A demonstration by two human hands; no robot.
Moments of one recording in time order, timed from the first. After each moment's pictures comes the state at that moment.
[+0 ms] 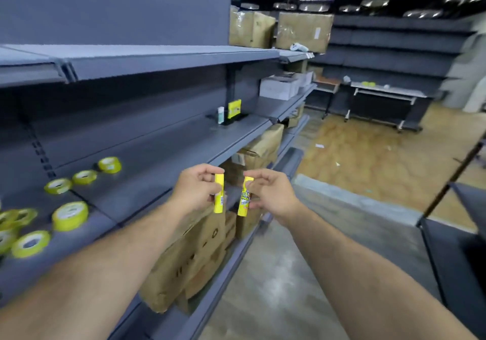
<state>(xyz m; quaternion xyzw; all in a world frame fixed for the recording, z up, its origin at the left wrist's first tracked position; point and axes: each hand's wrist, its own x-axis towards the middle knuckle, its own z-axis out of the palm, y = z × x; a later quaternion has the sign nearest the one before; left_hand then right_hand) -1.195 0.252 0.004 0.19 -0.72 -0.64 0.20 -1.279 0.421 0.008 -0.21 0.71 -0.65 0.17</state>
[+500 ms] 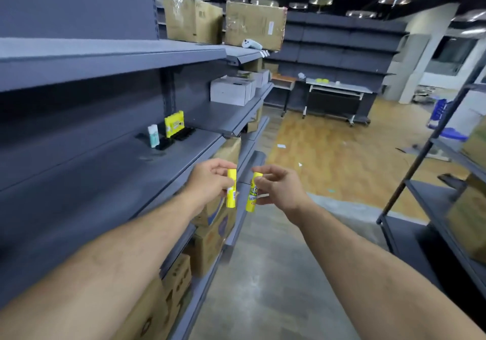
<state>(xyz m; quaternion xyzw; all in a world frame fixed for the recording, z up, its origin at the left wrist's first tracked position) -1.510 0.271 0.017 0.10 -0.74 -0.66 0.12 -1.550 0.450 0.025 -0.14 0.72 -0.67 0.10</state>
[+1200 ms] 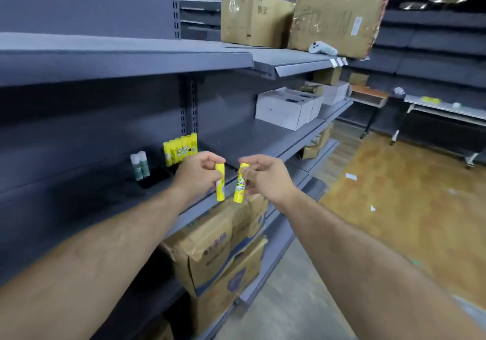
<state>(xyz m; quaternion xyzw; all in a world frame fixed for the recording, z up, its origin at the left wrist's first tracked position) -1.804 0.186 0.012 0.26 -0.75 -0.55 0.28 -1.913 0.329 0.025 -0.30 0.70 -0.61 0.22</state>
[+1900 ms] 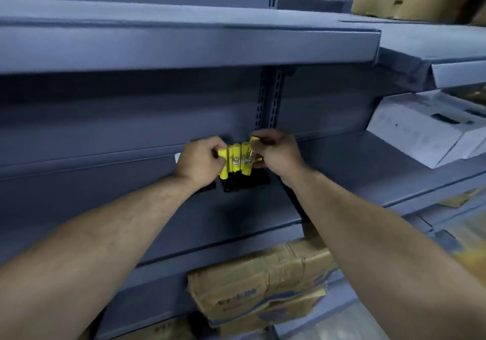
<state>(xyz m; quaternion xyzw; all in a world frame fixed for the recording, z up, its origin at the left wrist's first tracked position) -1.853 0.035 -0.016 0.47 -0.78 -0.21 0.36 -2.028 0.089 0.007 -0.44 0.61 -0.56 0.34</state>
